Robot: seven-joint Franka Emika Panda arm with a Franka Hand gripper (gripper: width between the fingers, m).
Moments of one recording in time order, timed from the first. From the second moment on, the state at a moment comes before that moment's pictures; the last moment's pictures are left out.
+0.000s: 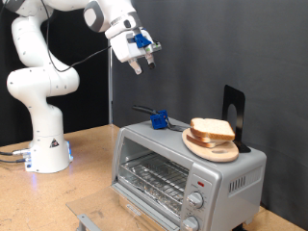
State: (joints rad) arm 0.00 -0.84 0.37 -2.65 0.51 2.33 0.35
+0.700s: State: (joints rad) arm 0.00 -0.73 0.34 -2.62 0.53 2.27 0.31
